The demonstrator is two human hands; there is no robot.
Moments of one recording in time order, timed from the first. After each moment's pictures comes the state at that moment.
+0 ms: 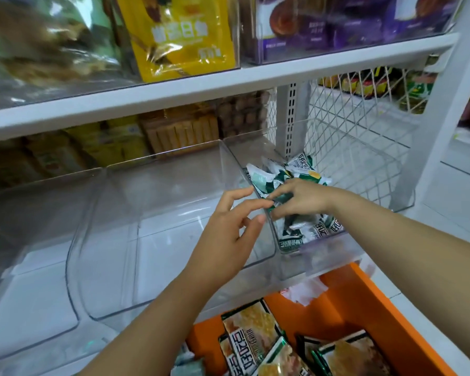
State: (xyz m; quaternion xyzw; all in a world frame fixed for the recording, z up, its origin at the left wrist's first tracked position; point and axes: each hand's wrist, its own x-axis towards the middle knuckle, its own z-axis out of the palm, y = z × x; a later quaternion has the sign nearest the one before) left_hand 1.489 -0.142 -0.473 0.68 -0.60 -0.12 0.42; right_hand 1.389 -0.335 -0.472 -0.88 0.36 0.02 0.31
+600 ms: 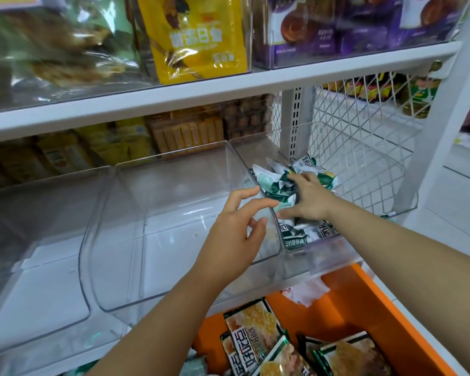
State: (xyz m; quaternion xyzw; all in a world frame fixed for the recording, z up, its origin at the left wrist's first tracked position) left_hand 1.487 -0.141 -0.475 0.68 -0.59 -0.11 0.41; right_hand 1.388 -0.336 -0.489 -0.87 0.41 -0.06 0.26
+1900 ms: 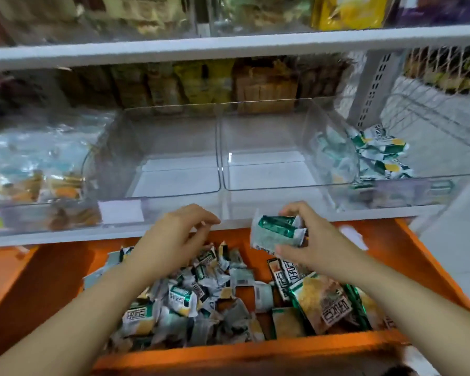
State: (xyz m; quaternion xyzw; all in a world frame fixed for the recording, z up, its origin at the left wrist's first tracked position) left_hand 1.547 0.132 -0.492 0.79 -0.55 -0.03 0.27; right_hand 1.351 -0.049 -0.471 -0.87 0.22 -0.06 0.44
